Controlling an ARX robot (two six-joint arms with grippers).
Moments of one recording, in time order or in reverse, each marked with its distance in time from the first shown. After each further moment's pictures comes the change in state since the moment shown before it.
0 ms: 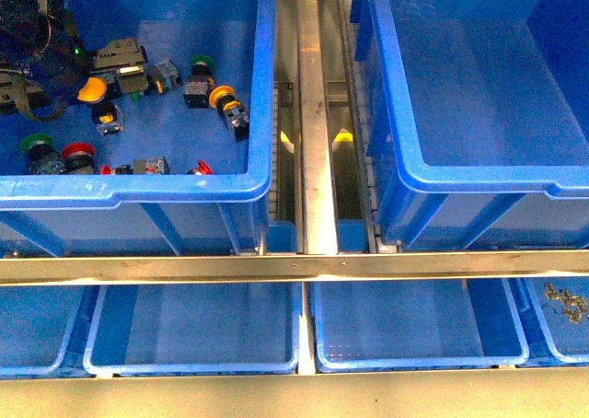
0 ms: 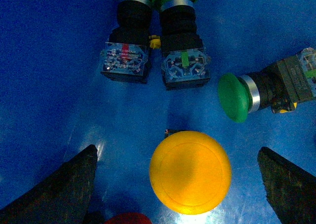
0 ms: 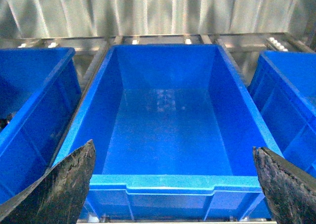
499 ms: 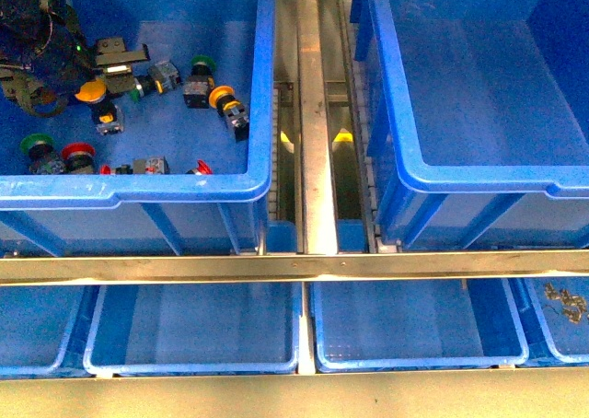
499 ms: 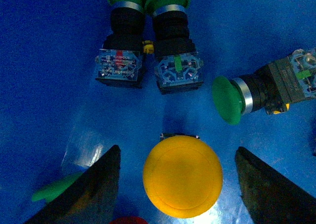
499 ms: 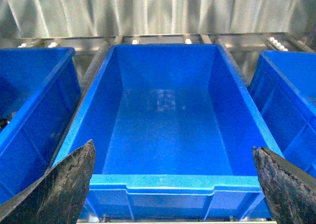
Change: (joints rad) left arm -0.002 0.004 0.016 -0.003 0.005 0.023; right arm 0.000 0.000 0.000 0.000 0.000 0.000
